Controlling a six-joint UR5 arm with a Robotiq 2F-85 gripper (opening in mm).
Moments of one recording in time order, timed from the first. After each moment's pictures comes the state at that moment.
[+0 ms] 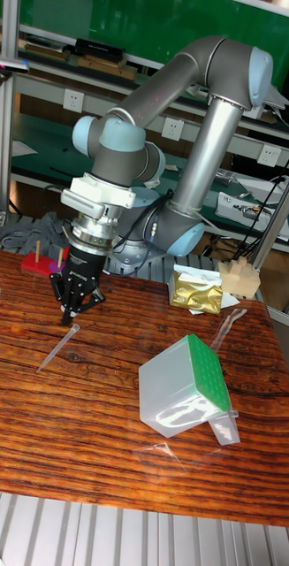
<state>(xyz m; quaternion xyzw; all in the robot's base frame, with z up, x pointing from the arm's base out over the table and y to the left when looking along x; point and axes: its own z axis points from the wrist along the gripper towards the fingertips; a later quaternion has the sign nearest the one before) 0.457 -0.114 0.041 0.27 0.95 -0.01 0.16</state>
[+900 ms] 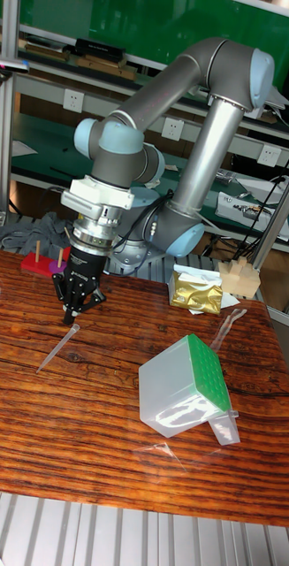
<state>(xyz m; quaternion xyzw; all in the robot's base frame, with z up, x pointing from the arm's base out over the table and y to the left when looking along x) 0.440 -0.114 0.030 0.29 0.95 0.00 0.15</state>
